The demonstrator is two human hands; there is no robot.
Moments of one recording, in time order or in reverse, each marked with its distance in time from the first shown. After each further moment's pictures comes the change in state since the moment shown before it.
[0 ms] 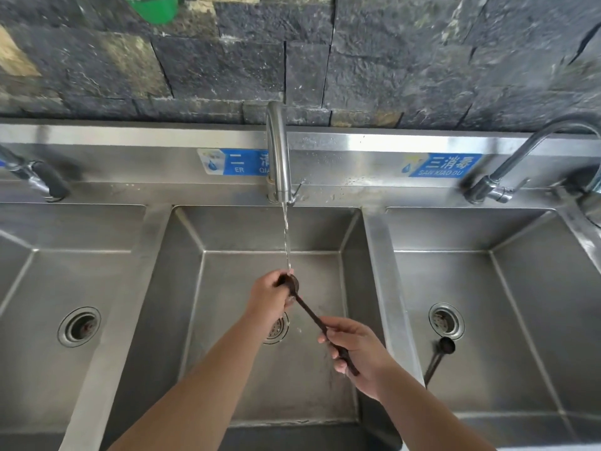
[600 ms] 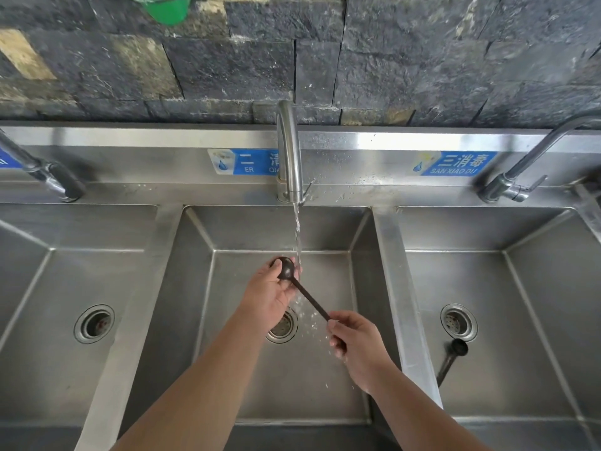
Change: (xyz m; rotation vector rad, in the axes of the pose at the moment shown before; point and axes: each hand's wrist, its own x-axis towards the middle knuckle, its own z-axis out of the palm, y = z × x) left_hand 0.012 0.014 -0.018 -0.675 -0.074 -0.135; right_hand 0.016 0.007 0.020 -0.029 0.220 -0.124
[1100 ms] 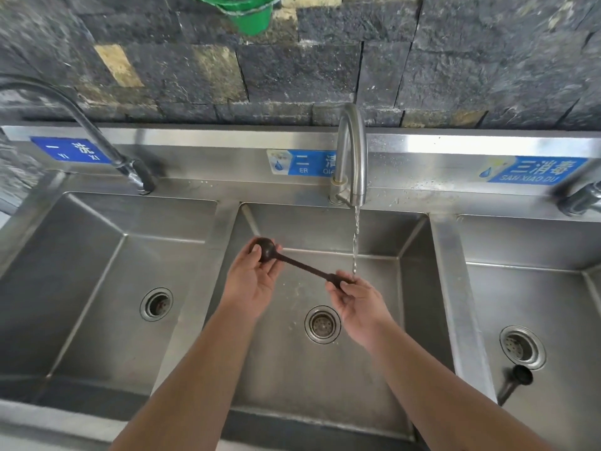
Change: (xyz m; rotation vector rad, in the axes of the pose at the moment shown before) left_hand -0.033 0.097 -0.055 -0.160 0.122 0.273; right_hand 0.055 -0.019 0.092 0.520 -0.178 0.135
